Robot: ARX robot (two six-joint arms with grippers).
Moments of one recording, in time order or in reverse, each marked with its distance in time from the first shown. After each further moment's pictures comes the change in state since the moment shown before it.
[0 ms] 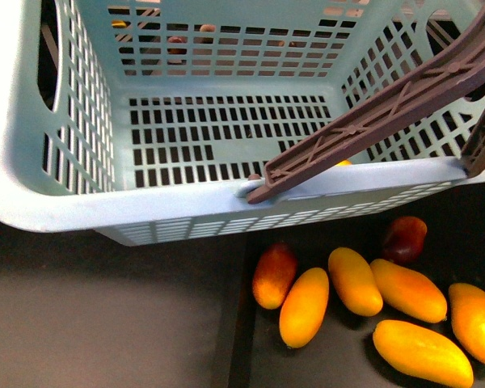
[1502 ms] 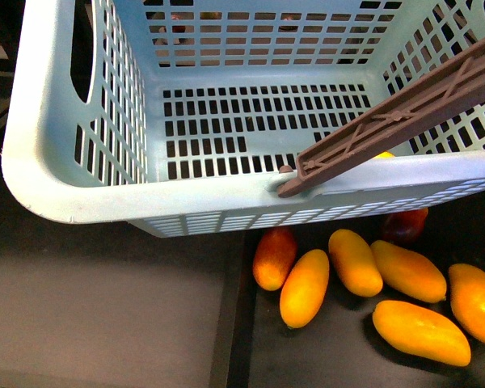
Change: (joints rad) left arm -0.020 0.000 0.000 0.000 0.026 -0.005; right arm -0.398 1.318 0.602 -0.256 -0.180 -0.142
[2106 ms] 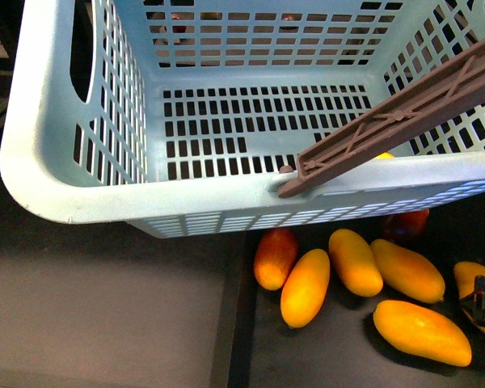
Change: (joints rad) left arm 0.000 0.000 0.000 0.000 0.000 0.000; right arm 0.081 0.176 0.137 0.009 0.024 0.072
